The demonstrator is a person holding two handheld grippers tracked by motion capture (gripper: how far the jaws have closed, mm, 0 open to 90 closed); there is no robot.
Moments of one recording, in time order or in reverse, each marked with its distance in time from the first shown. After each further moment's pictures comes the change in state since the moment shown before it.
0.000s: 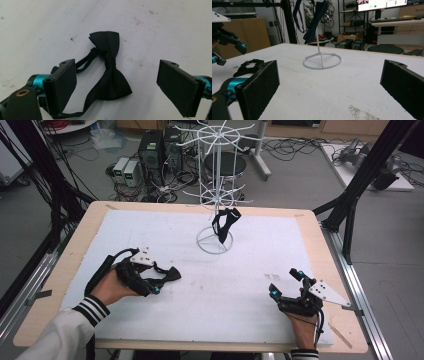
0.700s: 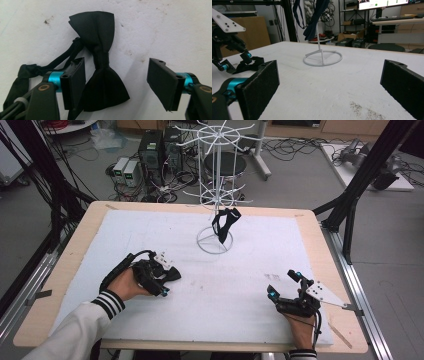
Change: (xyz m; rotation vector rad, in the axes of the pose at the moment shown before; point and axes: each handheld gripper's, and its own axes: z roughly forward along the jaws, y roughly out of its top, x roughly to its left) left arm 0.001 0.015 0.040 0.221 -0.049 -0.023; right arm 0.000 -0.009 0.003 0.008 0.003 -0.003
